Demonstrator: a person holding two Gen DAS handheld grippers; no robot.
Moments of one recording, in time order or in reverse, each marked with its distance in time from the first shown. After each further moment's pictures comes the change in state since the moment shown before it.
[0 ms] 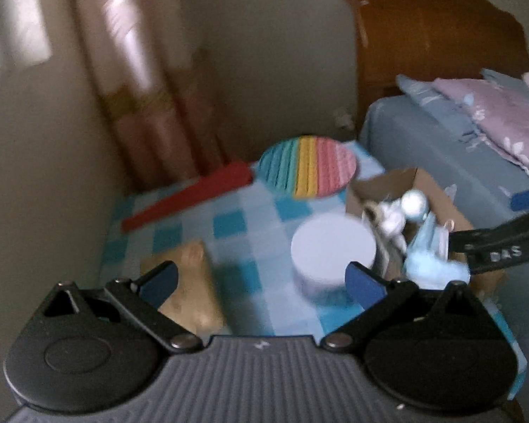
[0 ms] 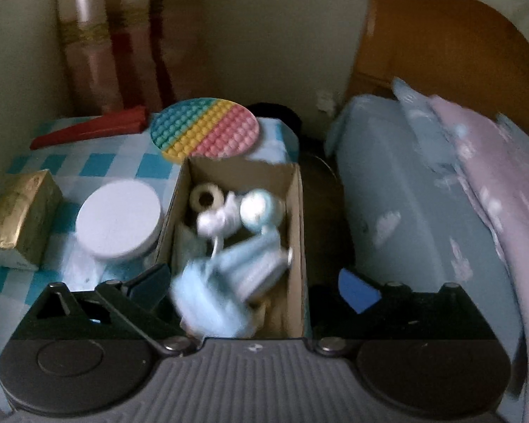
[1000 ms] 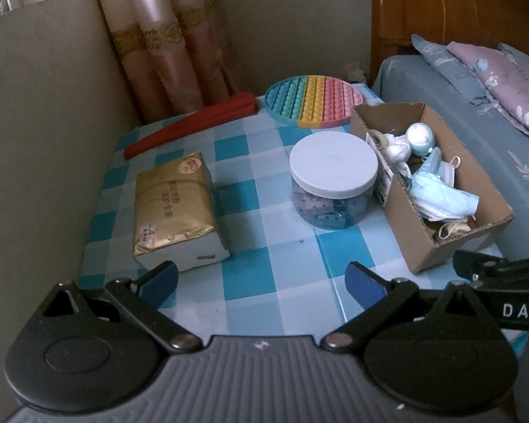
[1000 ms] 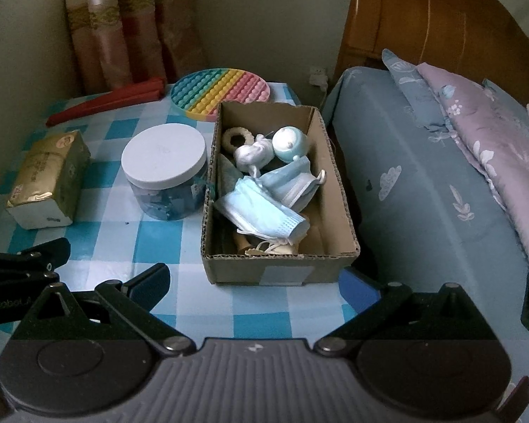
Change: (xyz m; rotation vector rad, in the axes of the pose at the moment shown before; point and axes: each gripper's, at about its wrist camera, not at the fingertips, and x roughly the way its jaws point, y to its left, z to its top) left arm 0.000 -0.011 -0.067 -0.072 0.168 0.038; right arm -0.027 0.044 -0.060 0.052 0.041 -0.007
